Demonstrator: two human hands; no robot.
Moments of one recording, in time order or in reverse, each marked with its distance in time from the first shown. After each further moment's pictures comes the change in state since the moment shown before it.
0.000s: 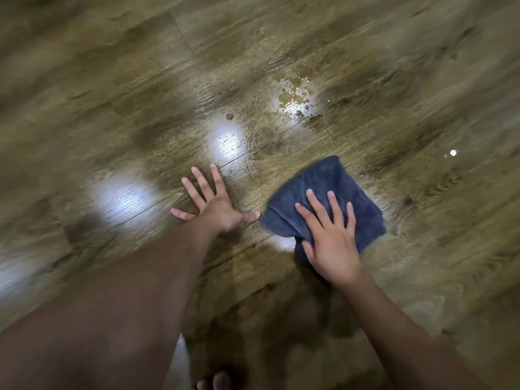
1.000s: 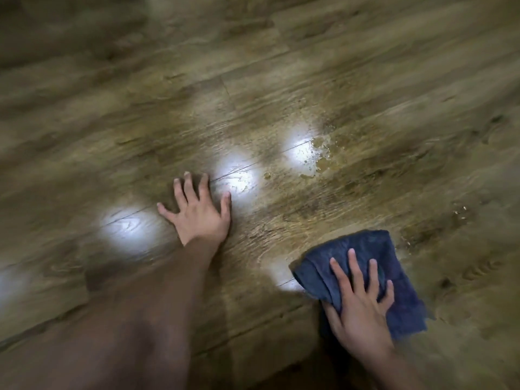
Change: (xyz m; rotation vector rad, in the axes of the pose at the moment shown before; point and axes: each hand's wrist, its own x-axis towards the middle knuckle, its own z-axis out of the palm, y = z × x) left_hand 0.092 -0.051 -0.072 -0.072 0.791 0.047; right_hand 0.021 -0.017 -0.006 0.039 -0.186 0.207
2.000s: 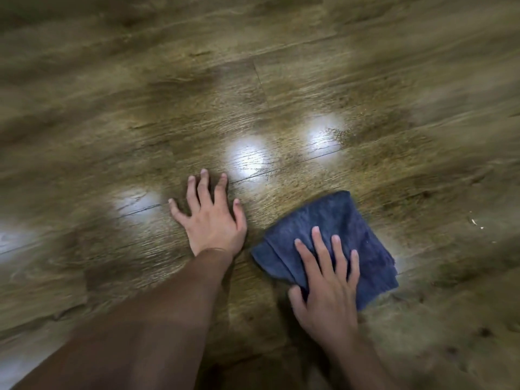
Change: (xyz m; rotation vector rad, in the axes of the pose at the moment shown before) left_hand 0.006 -0.003 0.017 0.026 0.151 0.017; right_hand 0.072 -0.094 -0.022 -0.035 0.172 -0.254
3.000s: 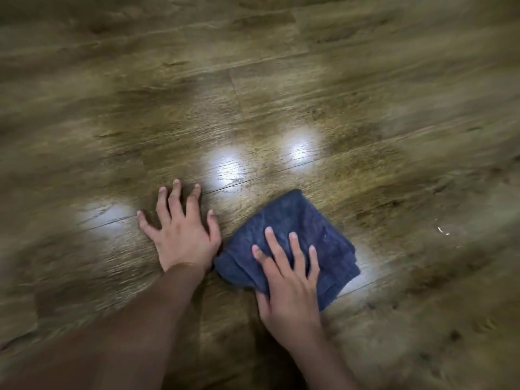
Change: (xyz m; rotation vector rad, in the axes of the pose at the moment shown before) left_hand 0.000 -0.003 0.005 -0.017 0.051 0.011; right_hand 0.022 -0.015 -0.001 0.069 0.002 -0.095
